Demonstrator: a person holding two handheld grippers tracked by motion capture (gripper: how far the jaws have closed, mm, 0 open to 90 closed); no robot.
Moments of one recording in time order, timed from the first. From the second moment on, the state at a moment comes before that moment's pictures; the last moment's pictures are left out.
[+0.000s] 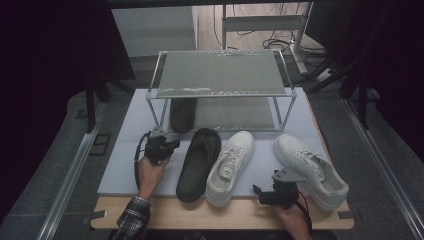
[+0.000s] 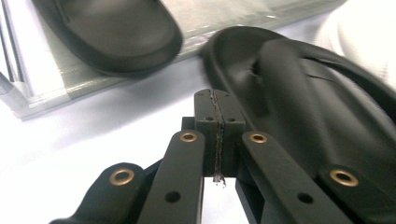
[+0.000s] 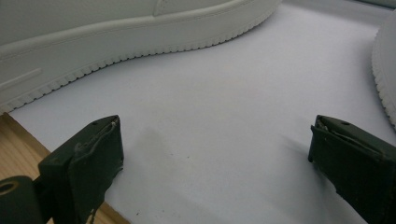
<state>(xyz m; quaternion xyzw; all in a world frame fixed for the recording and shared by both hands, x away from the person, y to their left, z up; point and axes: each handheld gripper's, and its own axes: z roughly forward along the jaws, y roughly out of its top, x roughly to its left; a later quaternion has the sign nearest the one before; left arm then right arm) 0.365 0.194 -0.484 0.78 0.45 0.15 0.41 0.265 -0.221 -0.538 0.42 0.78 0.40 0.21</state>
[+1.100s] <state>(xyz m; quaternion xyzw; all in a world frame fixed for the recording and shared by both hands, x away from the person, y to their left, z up) 0.300 0.163 -0.496 0.81 0.39 0.13 0.41 0.265 -0.221 -0.538 0.42 0.78 0.40 0.21</state>
